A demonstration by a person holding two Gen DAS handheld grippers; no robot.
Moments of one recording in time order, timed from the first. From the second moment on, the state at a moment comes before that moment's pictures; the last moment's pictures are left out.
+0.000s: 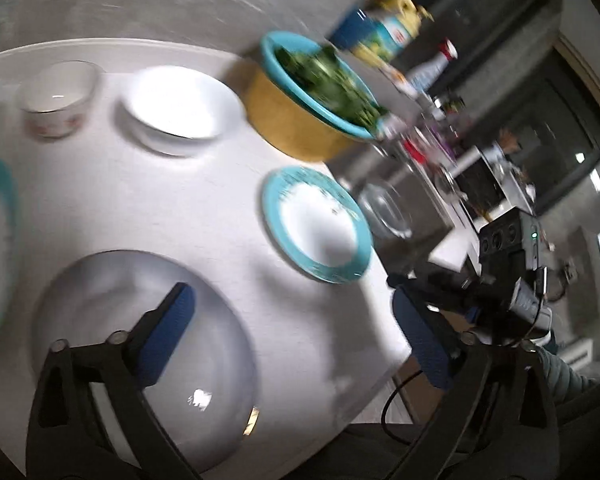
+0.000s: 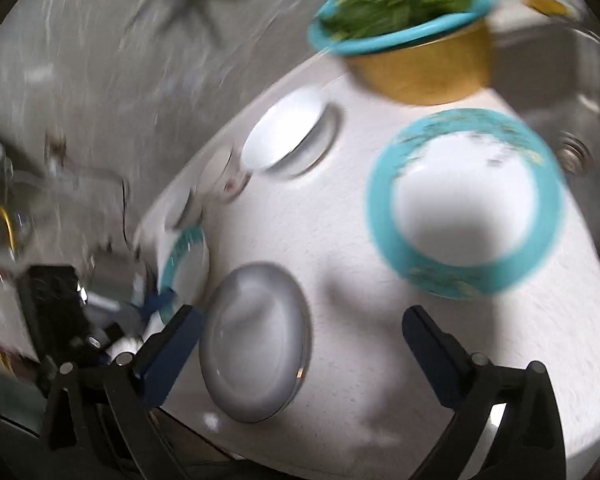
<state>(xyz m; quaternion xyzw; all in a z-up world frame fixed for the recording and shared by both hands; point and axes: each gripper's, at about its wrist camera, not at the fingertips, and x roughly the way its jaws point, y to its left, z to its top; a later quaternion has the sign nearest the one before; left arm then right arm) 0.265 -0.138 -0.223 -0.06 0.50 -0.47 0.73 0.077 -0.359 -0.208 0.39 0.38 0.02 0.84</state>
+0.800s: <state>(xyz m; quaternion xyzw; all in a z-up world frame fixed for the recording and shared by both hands) 0.319 -0.303 -0.309 0.04 0.60 -0.36 0.72 0.103 -0.540 -0.271 0.40 0.44 0.11 0.80</state>
